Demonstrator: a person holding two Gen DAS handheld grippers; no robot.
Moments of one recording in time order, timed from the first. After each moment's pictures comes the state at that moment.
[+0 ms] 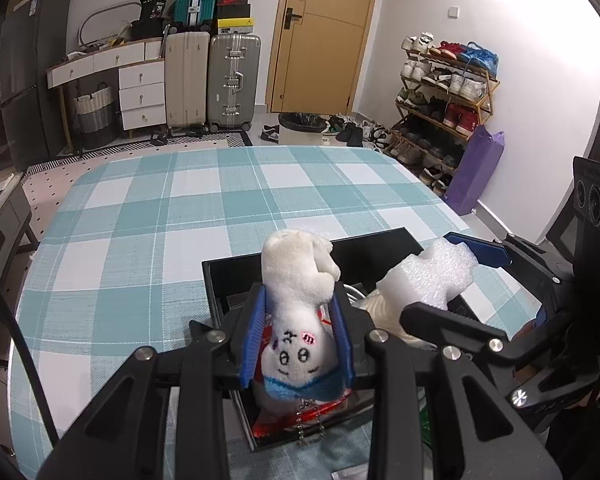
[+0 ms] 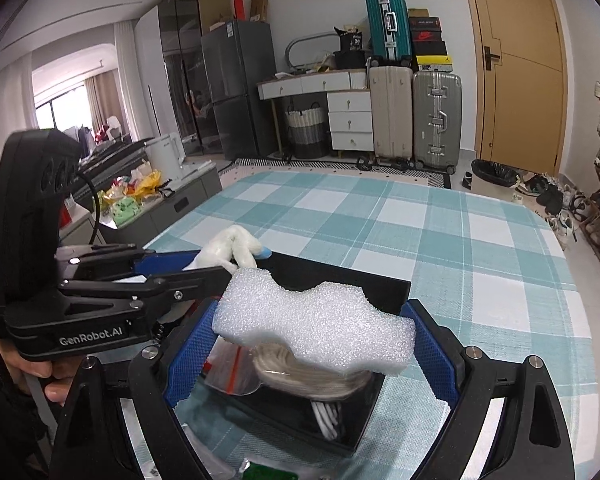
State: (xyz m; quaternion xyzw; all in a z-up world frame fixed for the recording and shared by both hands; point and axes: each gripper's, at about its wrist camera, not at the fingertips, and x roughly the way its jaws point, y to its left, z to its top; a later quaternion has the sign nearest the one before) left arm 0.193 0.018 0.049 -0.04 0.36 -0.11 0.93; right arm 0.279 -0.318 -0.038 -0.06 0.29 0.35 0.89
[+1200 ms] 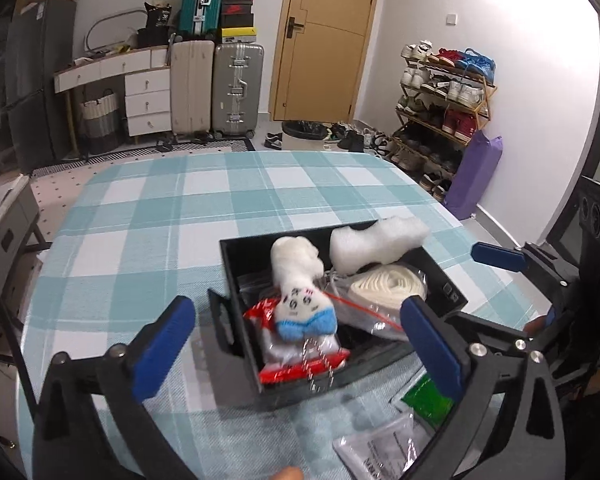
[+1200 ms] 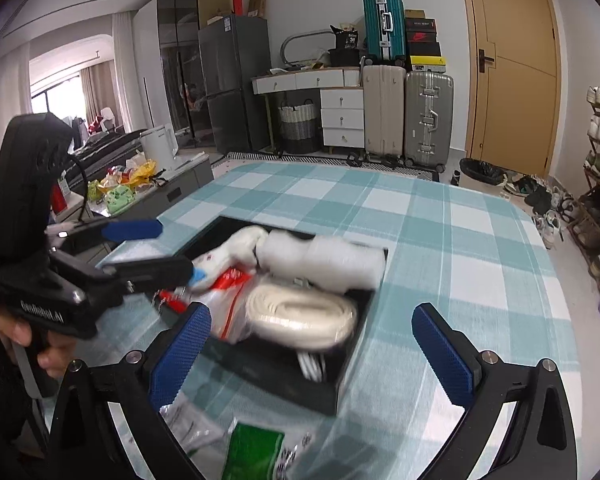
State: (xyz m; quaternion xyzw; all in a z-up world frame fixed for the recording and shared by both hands) left arm 0.151 0.027 0.053 -0.04 0.33 -0.09 0.94; right arm 0.250 -0.345 -0.044 -0.08 0.30 0.33 0.89
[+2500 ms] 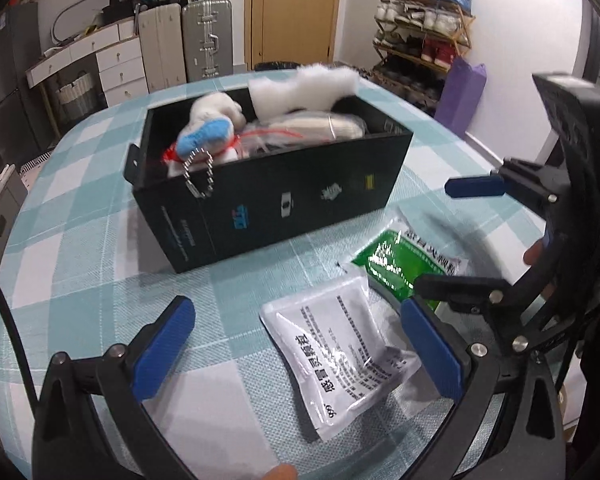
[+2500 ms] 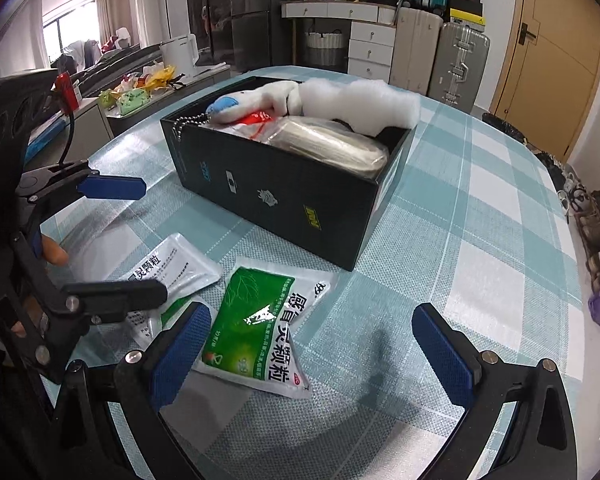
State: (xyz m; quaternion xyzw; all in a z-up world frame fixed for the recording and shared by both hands) left arm 0.091 -0.035 -0.003 0.02 0.43 -0.12 0.89; right arm 0.209 -0.361 -0.102 -0.18 0.39 0.35 0.83
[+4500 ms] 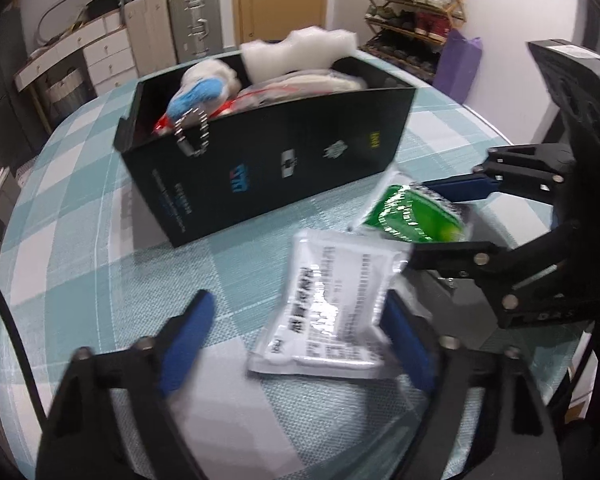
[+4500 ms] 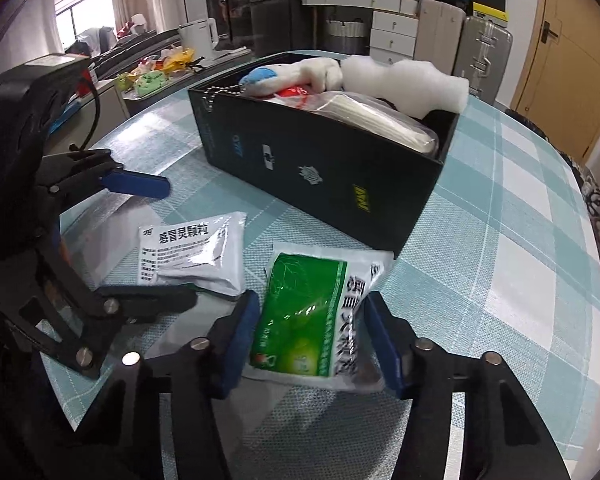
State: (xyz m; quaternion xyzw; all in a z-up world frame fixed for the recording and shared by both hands) left arm 0.089 -0.040 -0.013 0.05 0.45 -0.14 0.88; right arm 0.199 -0.342 -0.116 -0.19 0.41 0.38 0.81
